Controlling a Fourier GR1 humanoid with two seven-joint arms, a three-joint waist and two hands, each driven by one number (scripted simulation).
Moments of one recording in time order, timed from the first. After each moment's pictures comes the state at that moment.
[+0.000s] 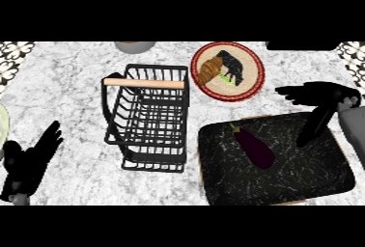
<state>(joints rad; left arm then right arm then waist) 0.05 0.42 0.01 -1.35 0.19 0.03 0.12 -0.61 -0.53 0.09 -1.02 -0.01 0.81 0.60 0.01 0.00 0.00</state>
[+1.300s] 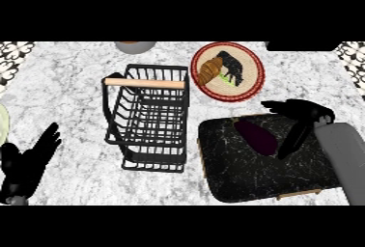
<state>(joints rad) 0.06 0.34 0.12 -1.37 0.09 -0.06 0.13 -0.53 -0.39 0.02 -0.96 0.23 0.77 0.41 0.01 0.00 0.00</state>
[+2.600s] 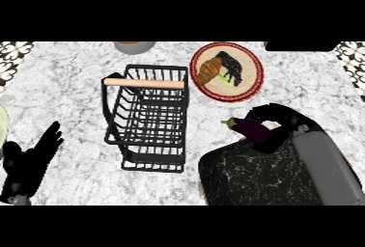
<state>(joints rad) 0.05 0.29 0.16 -1.41 0.04 -0.08 0.17 -0.49 -0.27 0.01 -0.96 0.37 0.62 0.23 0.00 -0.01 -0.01</state>
